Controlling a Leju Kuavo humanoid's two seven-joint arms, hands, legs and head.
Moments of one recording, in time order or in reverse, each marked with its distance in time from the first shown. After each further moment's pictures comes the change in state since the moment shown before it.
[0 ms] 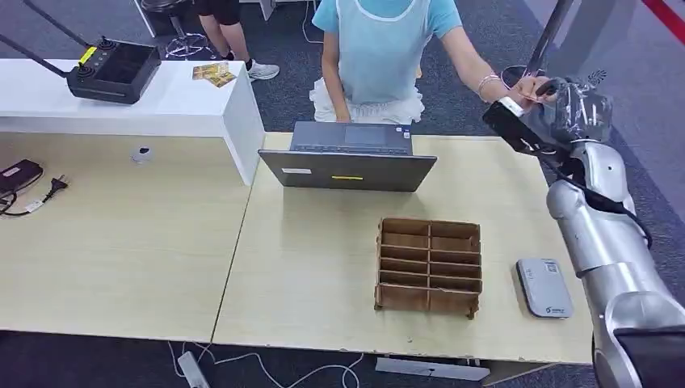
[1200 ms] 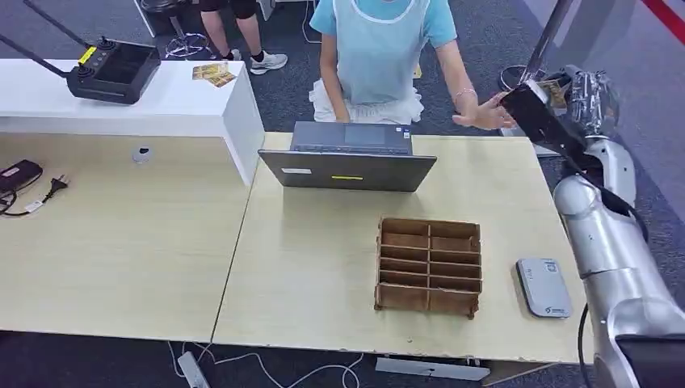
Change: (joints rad) left arm -0.001 -0.003 0.005 0.000 -0.001 0.007 -0.007; right arm 0.046 0.009 -0.057 -0.131 -0.257 0.003 -0.087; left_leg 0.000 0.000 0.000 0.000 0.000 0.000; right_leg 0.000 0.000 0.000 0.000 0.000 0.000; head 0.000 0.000
